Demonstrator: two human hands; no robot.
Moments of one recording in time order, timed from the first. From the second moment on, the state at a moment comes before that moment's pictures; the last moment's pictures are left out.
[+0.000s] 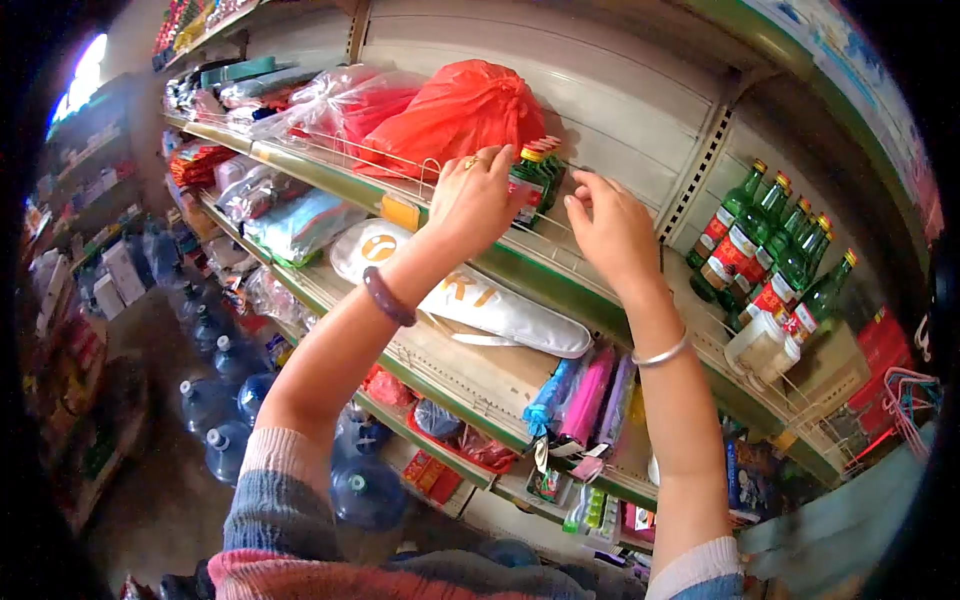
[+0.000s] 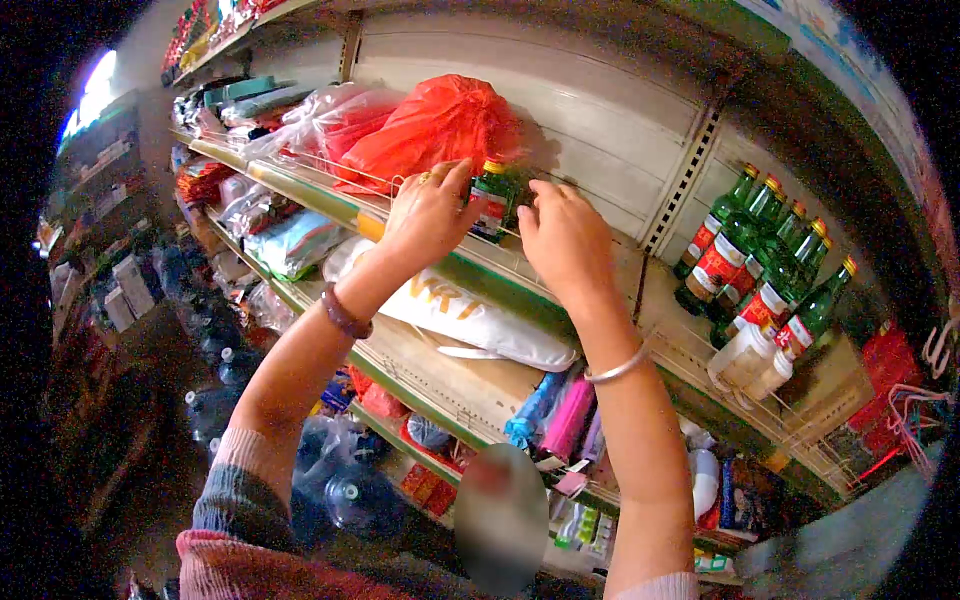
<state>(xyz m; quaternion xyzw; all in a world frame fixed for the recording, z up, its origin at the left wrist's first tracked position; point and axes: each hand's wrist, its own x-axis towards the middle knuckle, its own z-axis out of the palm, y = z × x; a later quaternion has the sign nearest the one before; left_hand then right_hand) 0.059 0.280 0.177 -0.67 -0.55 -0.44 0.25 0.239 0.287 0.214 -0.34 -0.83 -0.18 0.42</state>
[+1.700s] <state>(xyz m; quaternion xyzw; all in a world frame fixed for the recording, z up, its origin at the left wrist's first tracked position) 0.430 -0.079 -0.040 -0.51 0.01 -0.13 -0.85 0.507 -0.210 -0.067 -0.64 -0.42 0.15 0.63</state>
